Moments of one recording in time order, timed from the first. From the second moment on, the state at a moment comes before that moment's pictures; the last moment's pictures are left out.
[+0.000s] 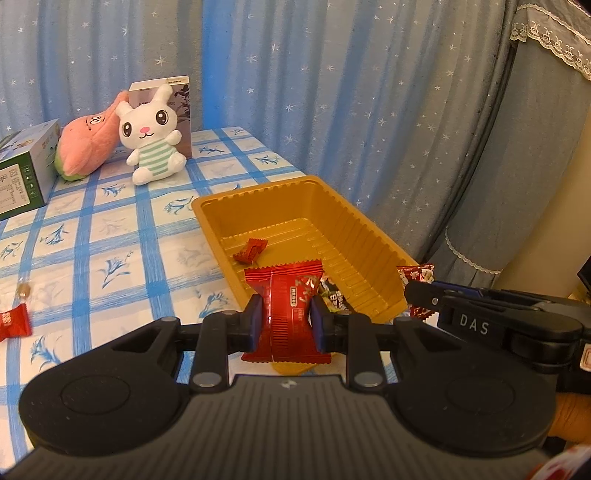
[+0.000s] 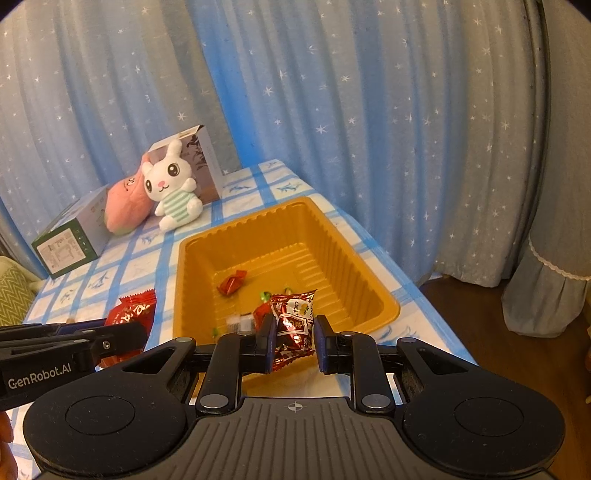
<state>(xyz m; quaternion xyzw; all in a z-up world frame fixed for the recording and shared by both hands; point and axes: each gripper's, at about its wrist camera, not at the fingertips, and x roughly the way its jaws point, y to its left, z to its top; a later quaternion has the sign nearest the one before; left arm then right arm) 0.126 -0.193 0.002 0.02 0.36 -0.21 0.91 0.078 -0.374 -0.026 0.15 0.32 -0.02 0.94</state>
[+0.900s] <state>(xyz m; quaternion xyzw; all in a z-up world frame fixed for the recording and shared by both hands) 0.199 -0.223 -0.019 0.02 0.38 -0.20 0.90 0.155 -0.400 -0.034 0.13 0.34 0.00 0.93</state>
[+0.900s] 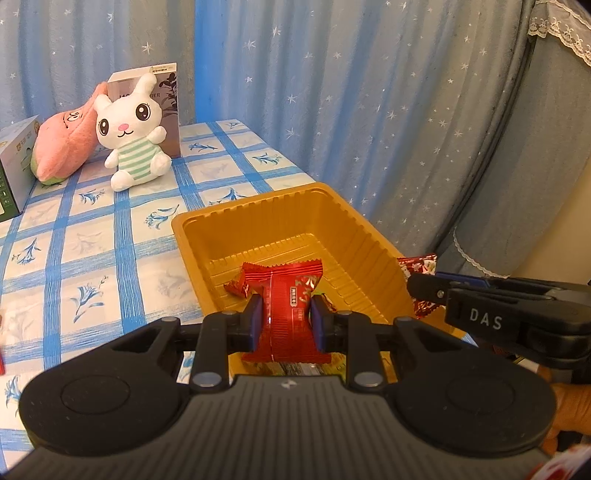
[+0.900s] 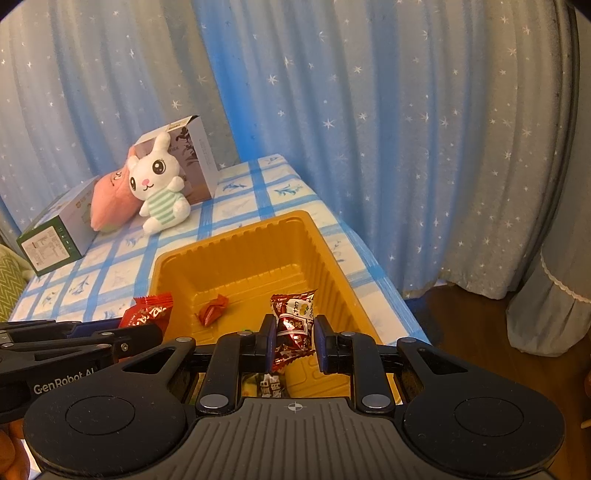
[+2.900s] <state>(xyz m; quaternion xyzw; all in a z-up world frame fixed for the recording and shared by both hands) 0.136 -0.155 0.004 -0.01 0.37 -0.16 0.92 0.104 -0.390 -0.013 0.19 0.34 -0.02 0.92</state>
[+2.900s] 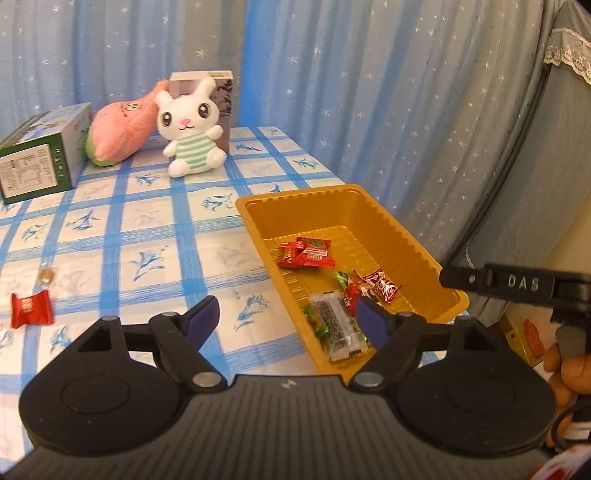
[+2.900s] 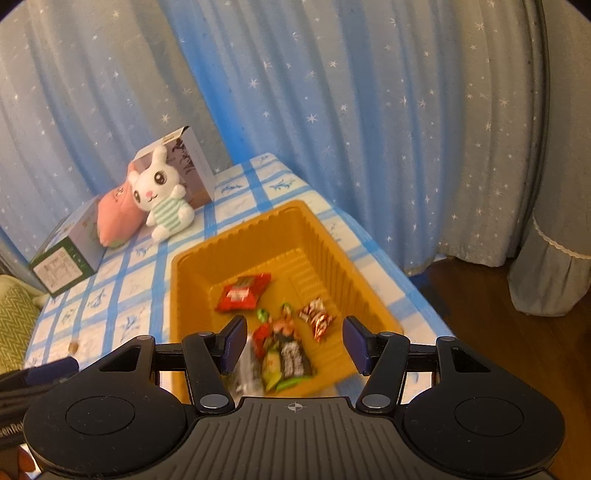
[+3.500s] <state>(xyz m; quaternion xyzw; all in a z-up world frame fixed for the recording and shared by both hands) 0.078 -0.076 0.024 -0.03 0.35 -0.11 0.93 0.061 -0.307 -0.009 0.14 0.36 0.03 0.92</state>
